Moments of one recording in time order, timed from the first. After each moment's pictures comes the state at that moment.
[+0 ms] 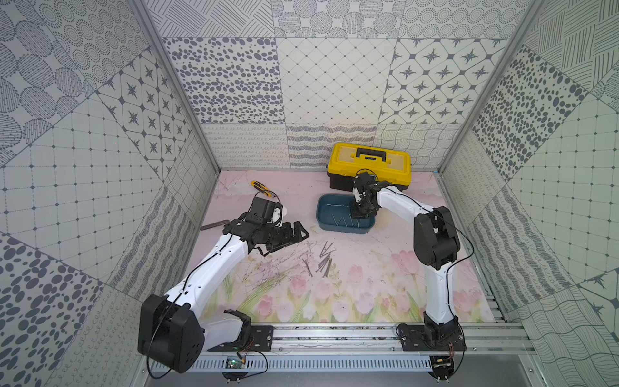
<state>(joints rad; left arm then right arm) -0.29 1.26 1.01 -0.74 0.48 -0.54 0.43 2.12 1.71 -0.82 -0.03 0.30</state>
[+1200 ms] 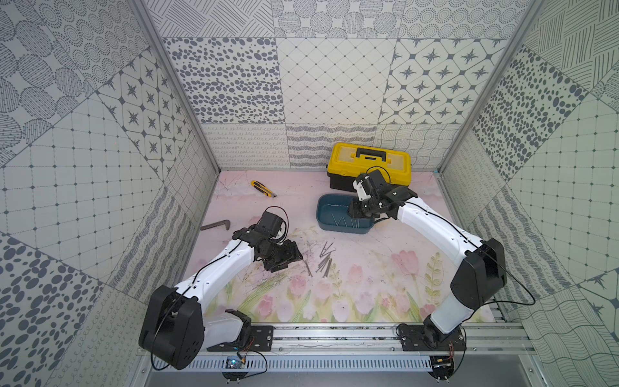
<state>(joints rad) -0.37 1.29 0.87 -0.82 0.39 -0.71 0.59 1.65 1.45 -0.80 -0.09 0.44</state>
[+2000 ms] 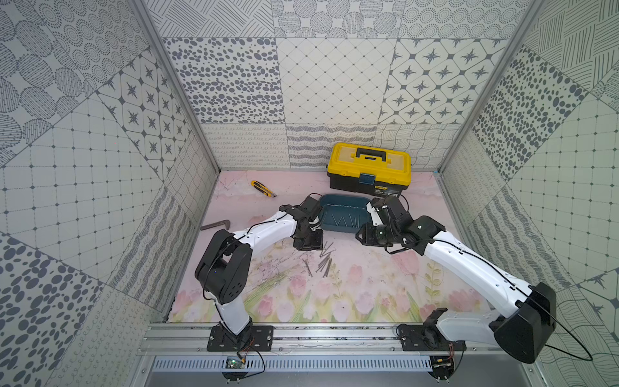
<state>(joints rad) -0.57 1.79 1.29 -0.81 0.22 -0.47 0.63 1.27 1.13 -0.77 -0.09 0.63</state>
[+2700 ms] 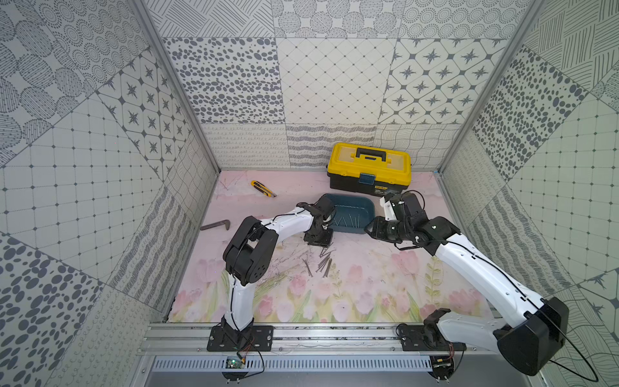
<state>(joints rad) -0.61 2.02 1.45 -0.77 0.14 -0.34 0.51 1.21 1.10 -0.74 -0.17 0.64</state>
